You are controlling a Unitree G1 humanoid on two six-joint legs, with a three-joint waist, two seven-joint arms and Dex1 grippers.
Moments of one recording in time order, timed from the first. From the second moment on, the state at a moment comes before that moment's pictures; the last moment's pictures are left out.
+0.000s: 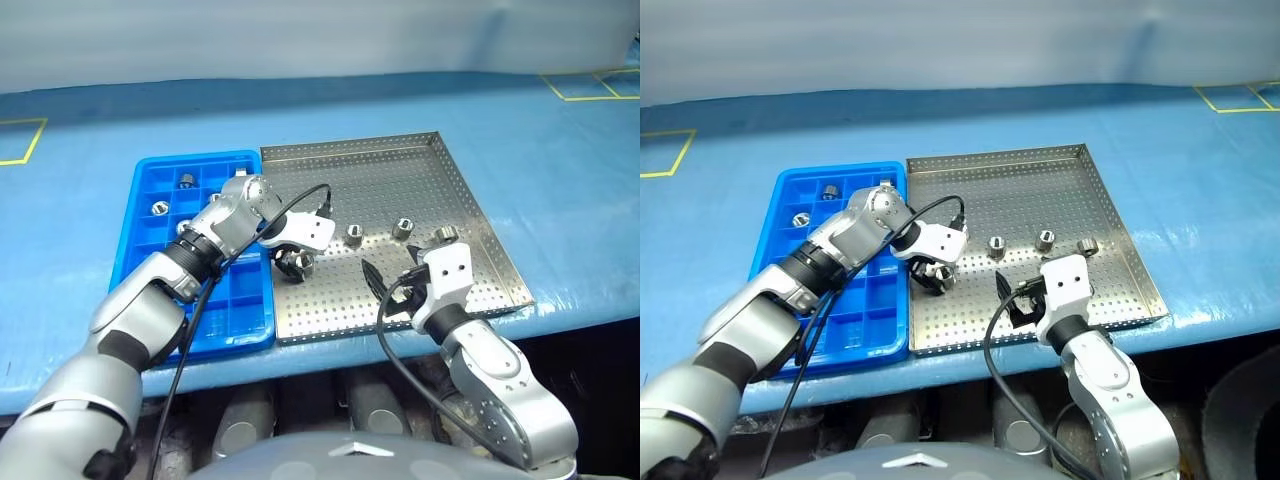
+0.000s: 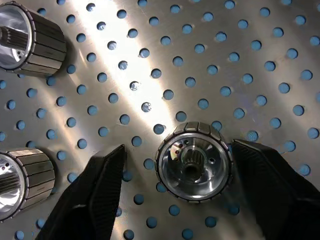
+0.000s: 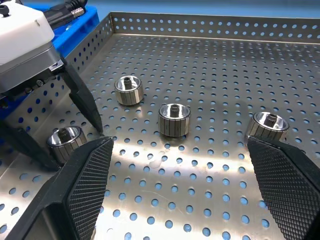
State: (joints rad) left arm -0.94 0.42 -0.71 0.51 0.25 0.14 -1.41; right arm 0.25 -0.23 0.09 -0.84 0.24 0.77 0.12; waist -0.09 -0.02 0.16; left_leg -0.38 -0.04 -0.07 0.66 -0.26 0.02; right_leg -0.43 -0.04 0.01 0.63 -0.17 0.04
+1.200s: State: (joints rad) left arm -0.19 0.82 -0.01 -0.35 0.20 0.82 -0.81; right arm -0.13 -0.21 0.35 -0.59 0.20 0.77 0.23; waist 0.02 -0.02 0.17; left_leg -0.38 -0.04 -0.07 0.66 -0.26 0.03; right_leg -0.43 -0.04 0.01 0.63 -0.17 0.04
